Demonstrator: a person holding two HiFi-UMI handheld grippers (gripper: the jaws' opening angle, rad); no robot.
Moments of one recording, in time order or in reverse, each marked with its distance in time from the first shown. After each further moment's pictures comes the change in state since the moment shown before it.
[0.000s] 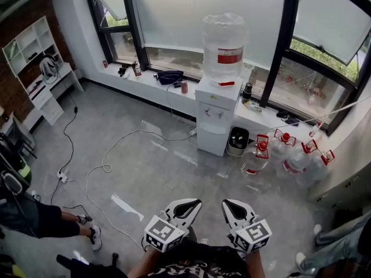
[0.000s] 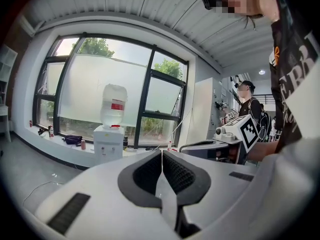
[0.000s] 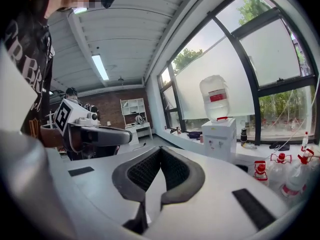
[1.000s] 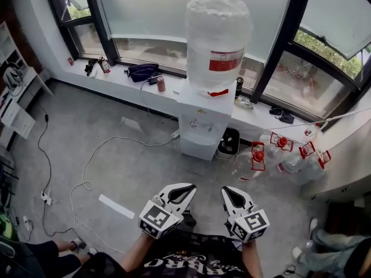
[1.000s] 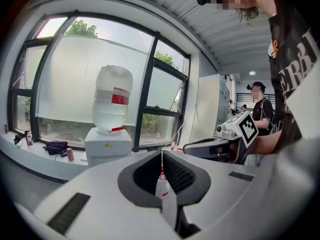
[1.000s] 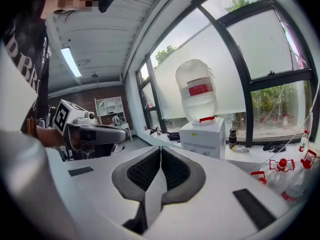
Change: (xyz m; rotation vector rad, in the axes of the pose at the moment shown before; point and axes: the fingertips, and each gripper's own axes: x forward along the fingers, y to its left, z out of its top) left arm 0.203 0.258 0.046 0.048 0.061 -0.153; right arm 0.232 -0.208 0.056 0.078 0.008 -0.184
